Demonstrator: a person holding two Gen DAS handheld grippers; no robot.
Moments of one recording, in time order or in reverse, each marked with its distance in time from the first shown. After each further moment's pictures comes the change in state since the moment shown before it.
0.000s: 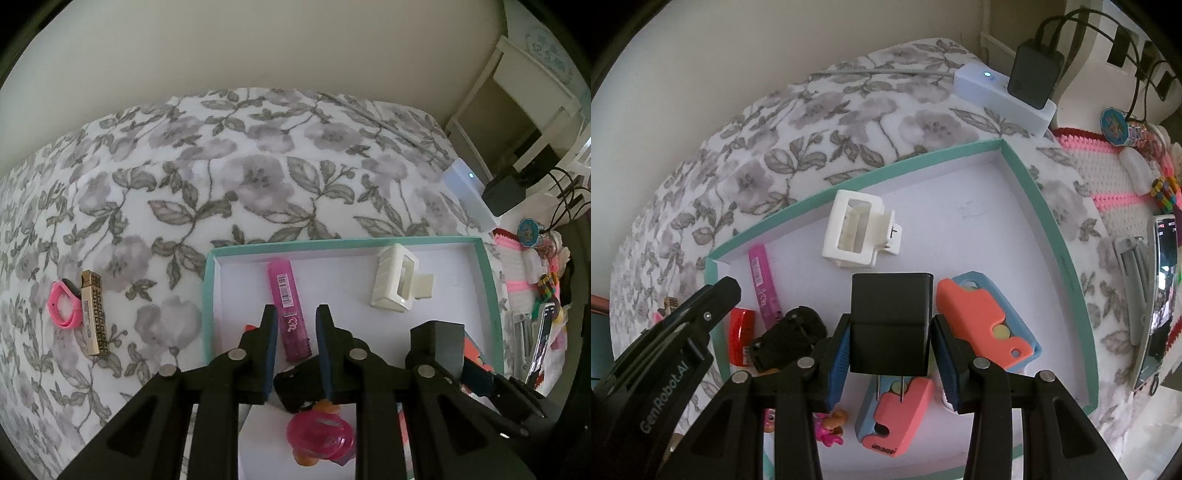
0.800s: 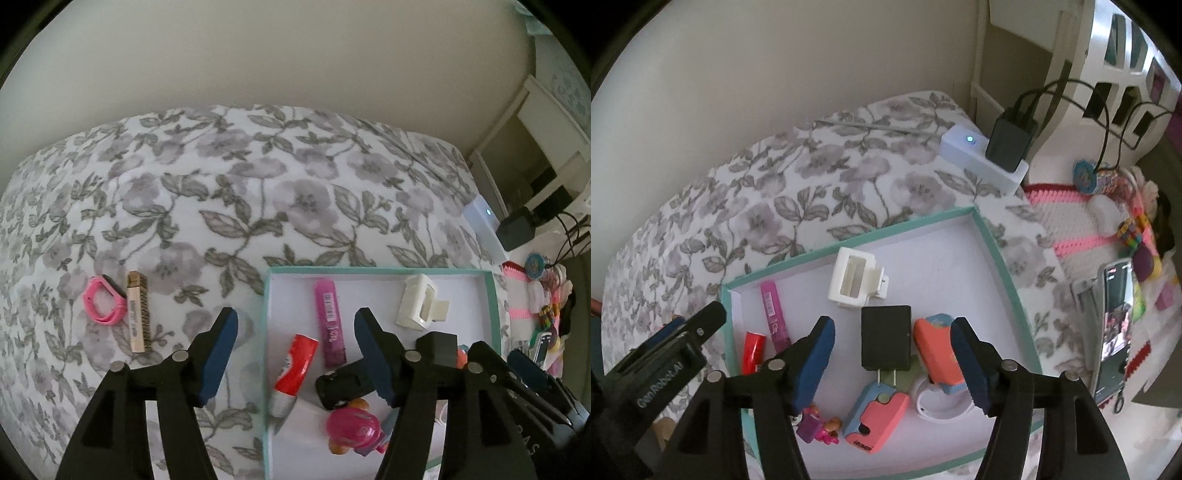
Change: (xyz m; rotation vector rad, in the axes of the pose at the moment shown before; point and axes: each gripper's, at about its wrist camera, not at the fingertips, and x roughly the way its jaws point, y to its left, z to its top) left arm -0.031 0.037 0.011 -0.097 -0.037 0.050; right arm -0.053 0.003 0.014 -0.042 -0.137 -0.064
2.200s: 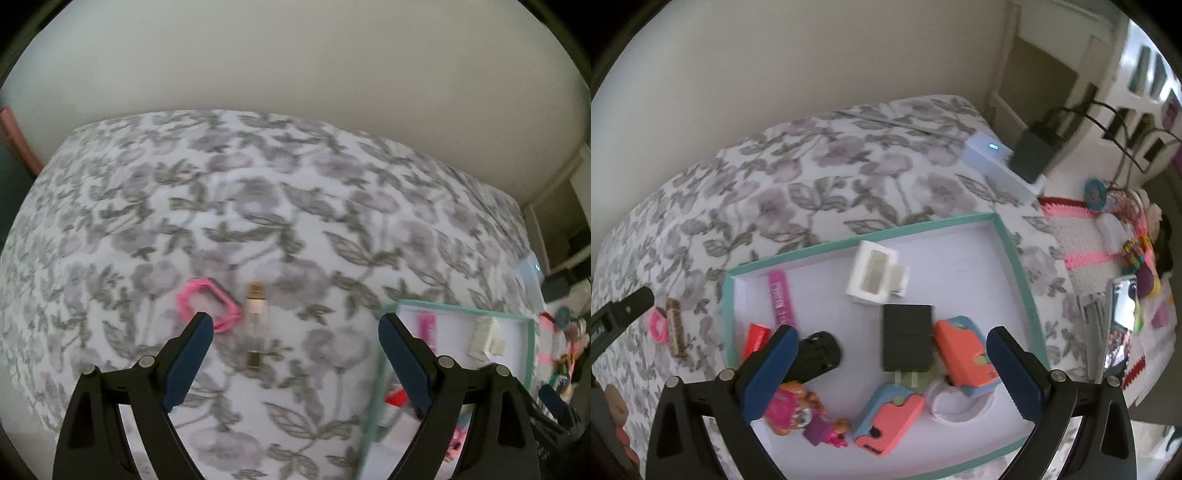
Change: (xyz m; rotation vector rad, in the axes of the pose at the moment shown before) left arm -0.023 0.106 0.007 -0.180 -0.051 0.134; right arm 0.006 0.031 -0.006 -0.102 -0.006 -0.018
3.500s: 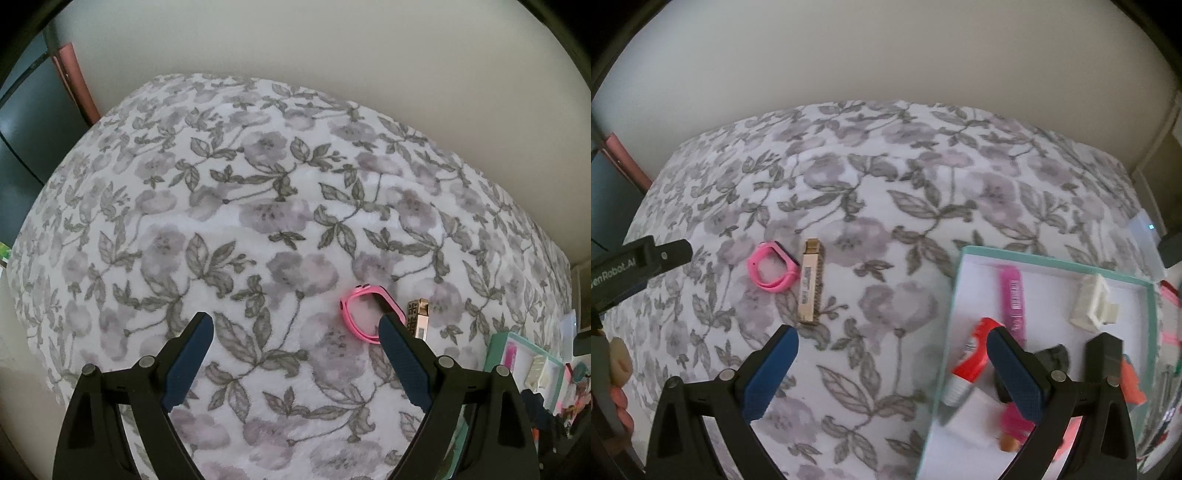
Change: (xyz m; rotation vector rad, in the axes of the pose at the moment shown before) left arm 0.010 0.142 -0.003 -0.207 0.038 0.106; right arm 0.010 0.184 -0.040 -0.342 -0.004 0.209
